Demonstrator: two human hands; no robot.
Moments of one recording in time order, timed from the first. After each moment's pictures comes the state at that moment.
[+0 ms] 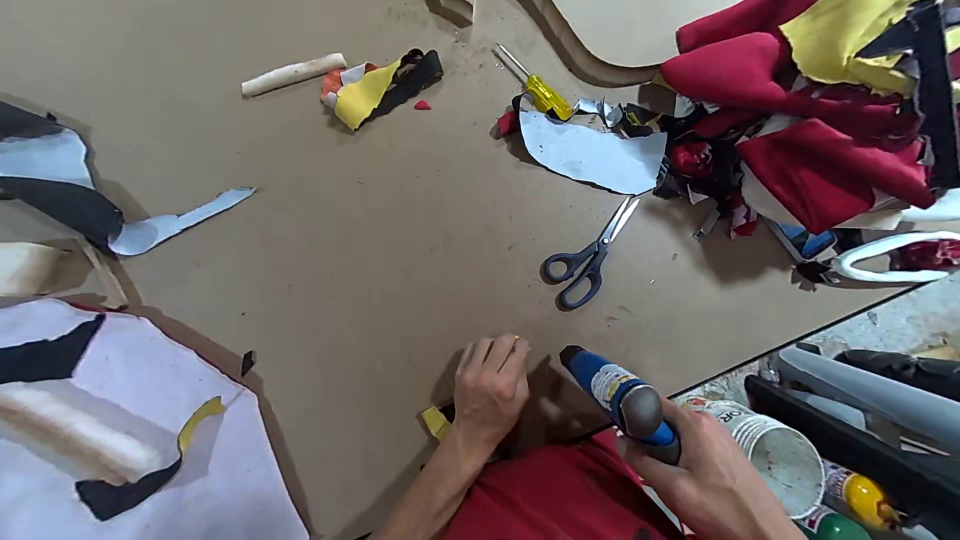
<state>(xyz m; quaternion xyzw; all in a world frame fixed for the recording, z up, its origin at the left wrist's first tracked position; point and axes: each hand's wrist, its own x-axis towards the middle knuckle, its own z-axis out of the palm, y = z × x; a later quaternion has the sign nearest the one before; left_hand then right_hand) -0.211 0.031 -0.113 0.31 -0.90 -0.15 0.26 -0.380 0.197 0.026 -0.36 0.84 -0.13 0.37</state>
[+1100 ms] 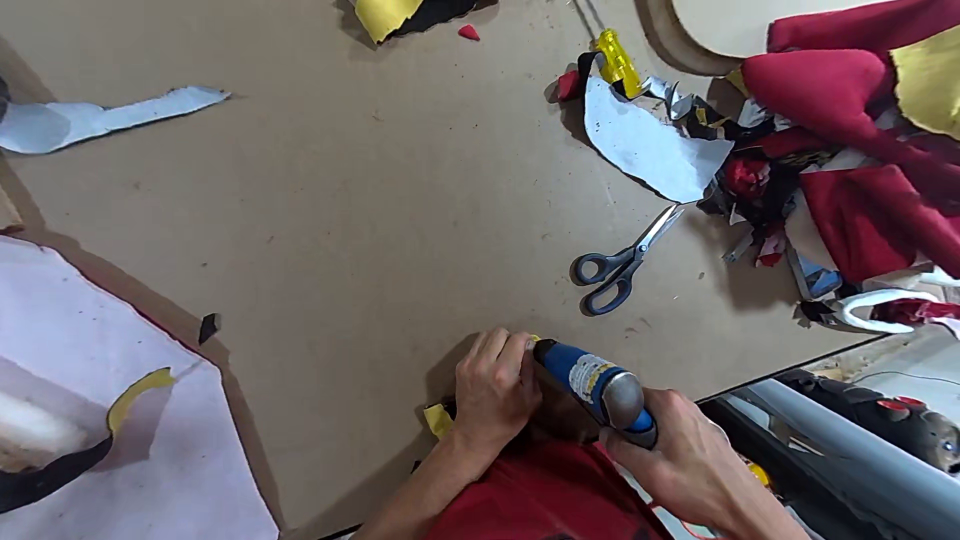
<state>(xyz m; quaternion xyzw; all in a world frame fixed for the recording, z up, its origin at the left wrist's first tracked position) -0.210 0.026 -0.106 0.43 -0.82 -0.28 0.24 -0.379 0.123 0.030 -0.39 0.80 -0.03 0.45</state>
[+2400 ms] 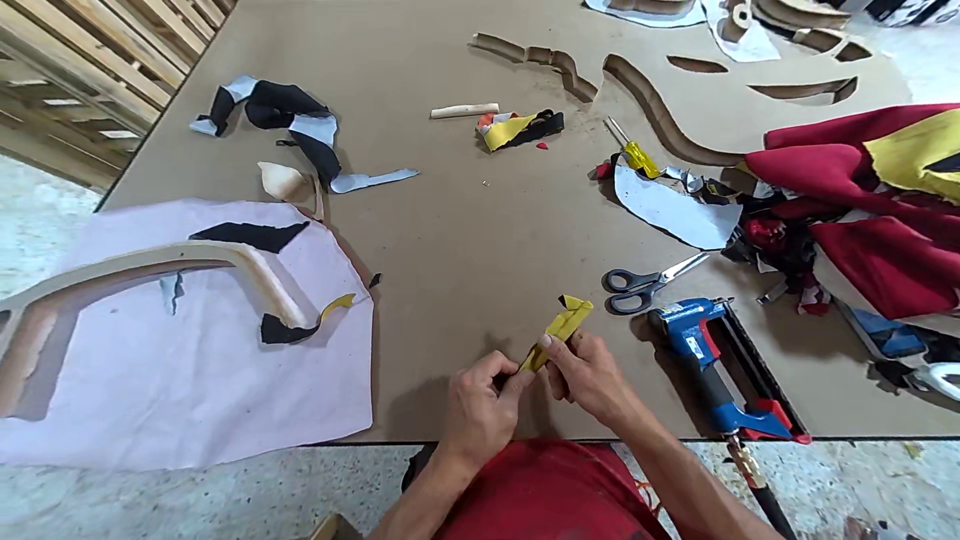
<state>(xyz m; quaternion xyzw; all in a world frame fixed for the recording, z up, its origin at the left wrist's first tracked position) -0.121 0.060 -0.038 0.47 -0.70 -0.43 0.32 -0.309 0.082 -0.016 -0.36 0.59 -0.42 0.59</state>
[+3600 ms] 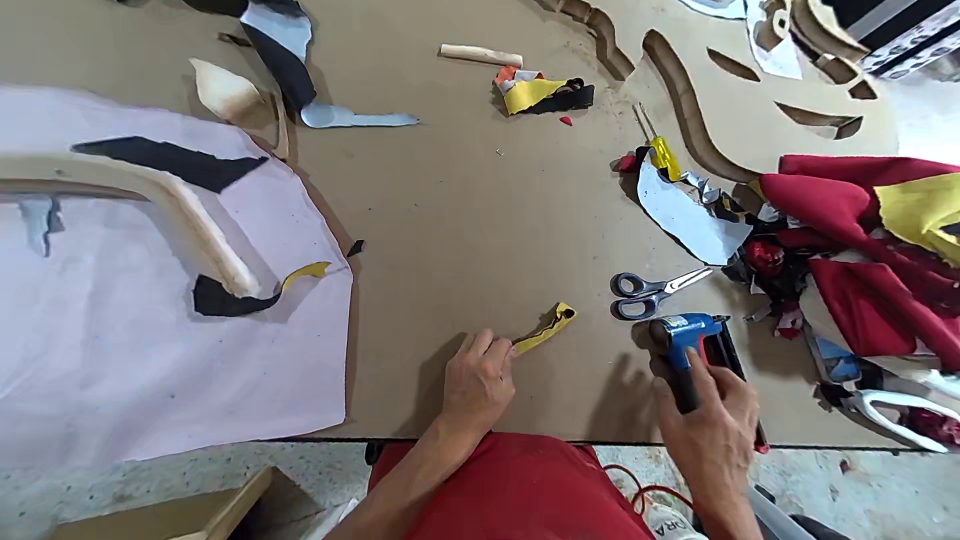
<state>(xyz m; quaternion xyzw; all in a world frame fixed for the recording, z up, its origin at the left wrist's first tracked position) -0.127 0.045 -0.109 0.52 -0.79 -0.22 0.25 -0.389 0.172 -0.037 -0.48 0.87 -0.13 0.00</state>
